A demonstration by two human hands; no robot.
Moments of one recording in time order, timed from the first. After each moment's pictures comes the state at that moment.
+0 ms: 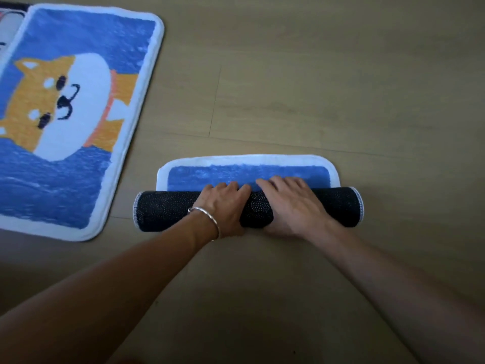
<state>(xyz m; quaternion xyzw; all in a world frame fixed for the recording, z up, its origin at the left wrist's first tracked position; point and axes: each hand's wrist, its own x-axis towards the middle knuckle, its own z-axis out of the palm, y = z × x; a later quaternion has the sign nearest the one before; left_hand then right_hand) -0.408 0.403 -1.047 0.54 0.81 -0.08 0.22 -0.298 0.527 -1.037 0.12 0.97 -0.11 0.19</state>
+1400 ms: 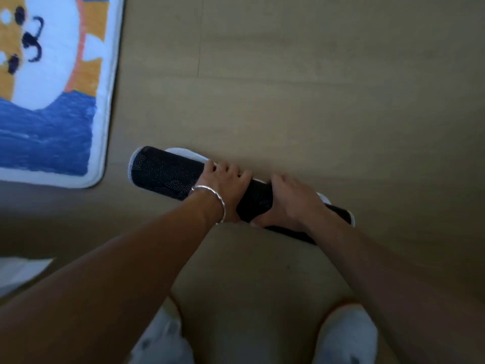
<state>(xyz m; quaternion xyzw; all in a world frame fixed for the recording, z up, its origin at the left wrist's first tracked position) -0.351 0.363 -1.019 0.58 0.73 -0.20 0.29 -0.233 0.462 -1.016 0.28 0.86 -0.29 0.32</state>
